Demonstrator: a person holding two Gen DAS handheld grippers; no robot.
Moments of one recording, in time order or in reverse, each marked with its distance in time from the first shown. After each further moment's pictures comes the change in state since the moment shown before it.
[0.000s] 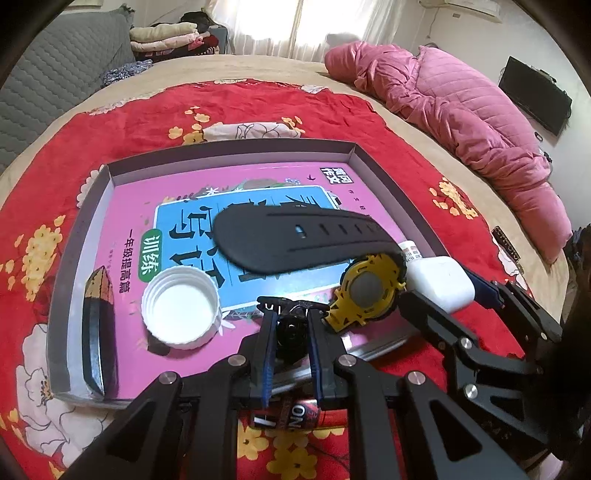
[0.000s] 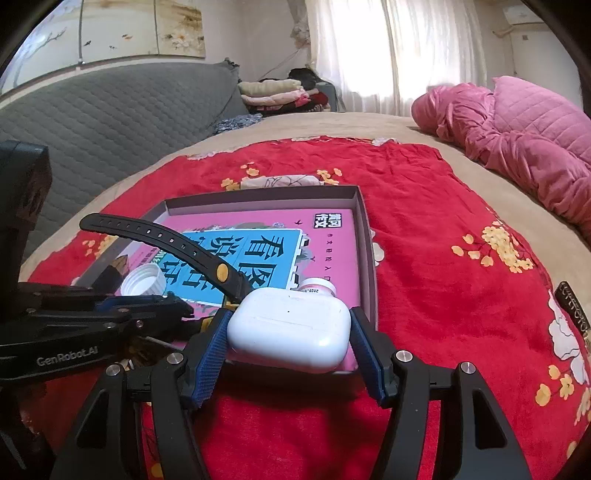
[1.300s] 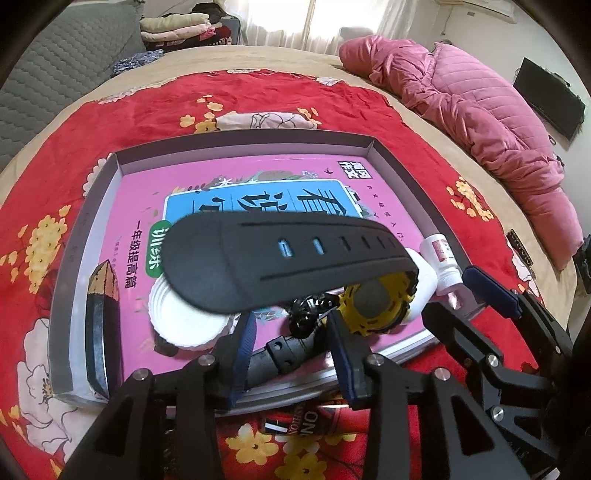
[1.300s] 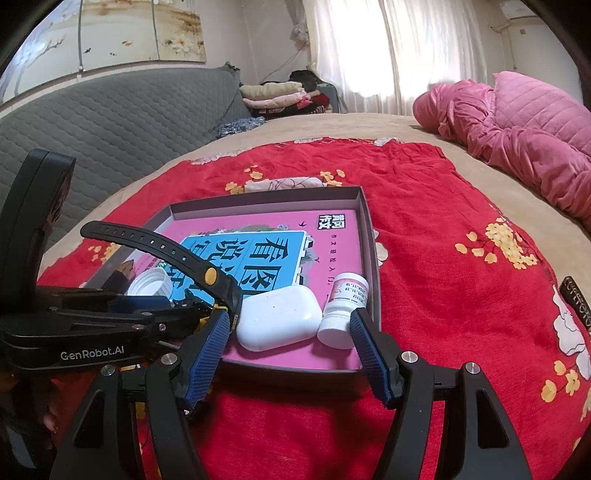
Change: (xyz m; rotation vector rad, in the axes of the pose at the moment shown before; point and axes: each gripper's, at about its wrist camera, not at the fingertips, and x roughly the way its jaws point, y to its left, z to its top) left arm 0.007 0.008 0.002 -0.038 0.035 0.035; right arm -0.002 0.001 0.001 0.016 -0.007 0.021
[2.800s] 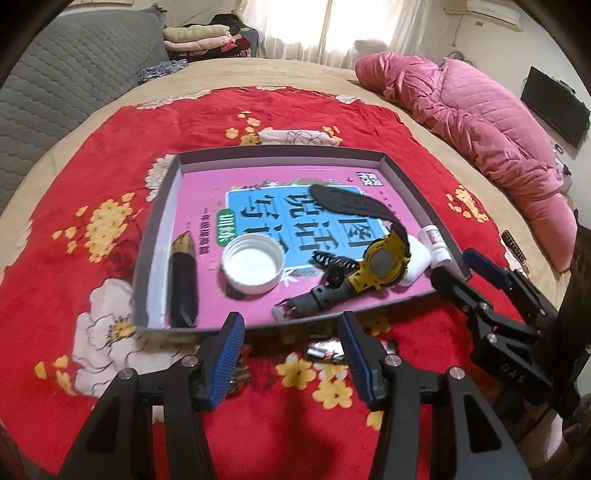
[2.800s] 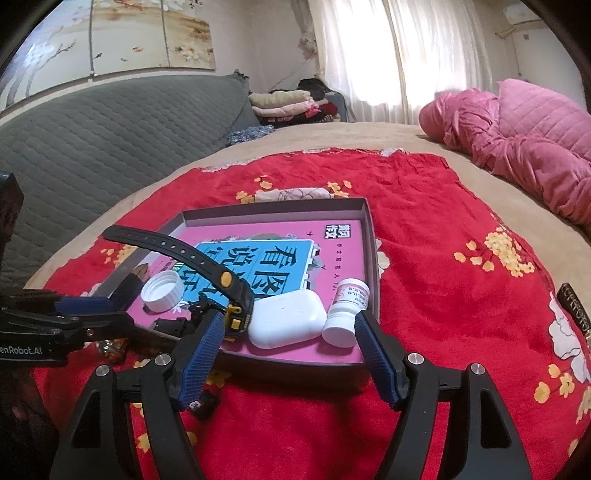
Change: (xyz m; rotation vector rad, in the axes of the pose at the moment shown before) left arm -0.067 0.020 -0.032 -0.029 -0.047 0.065; right arm -0.019 0.005 -0.001 -0.027 -0.044 0.038
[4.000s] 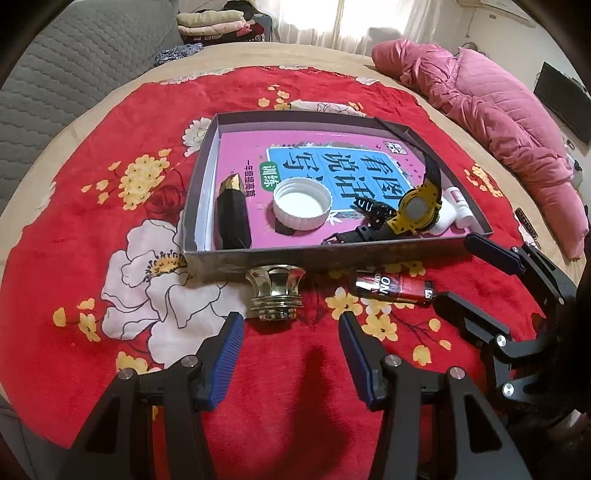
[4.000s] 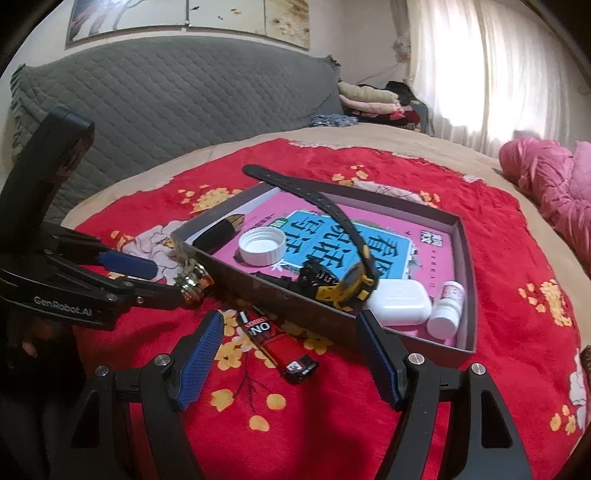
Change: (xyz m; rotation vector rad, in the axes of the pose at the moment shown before) left arm -0.009 0.030 -0.040 -0.020 0.063 0.042; right arm -0.010 0.064 -0.021 -0.271 0.070 0.199
